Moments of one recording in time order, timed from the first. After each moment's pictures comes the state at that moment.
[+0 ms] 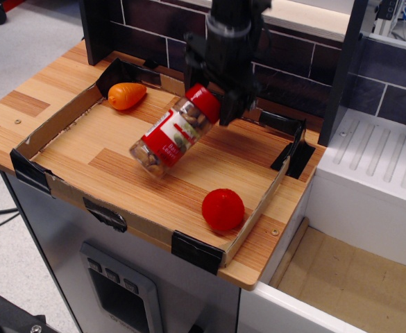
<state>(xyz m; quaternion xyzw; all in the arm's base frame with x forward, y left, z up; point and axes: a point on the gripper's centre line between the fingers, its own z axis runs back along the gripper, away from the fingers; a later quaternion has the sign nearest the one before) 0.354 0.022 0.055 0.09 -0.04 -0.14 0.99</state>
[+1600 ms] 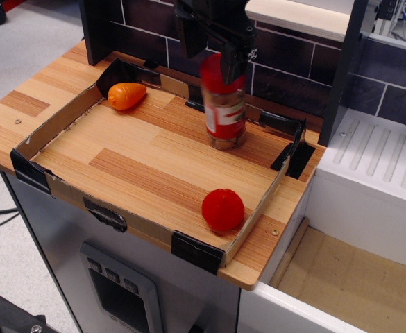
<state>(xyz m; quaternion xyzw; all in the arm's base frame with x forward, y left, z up) 0.351 0.022 0.106 0.04 -0.11 -0.15 0.98</state>
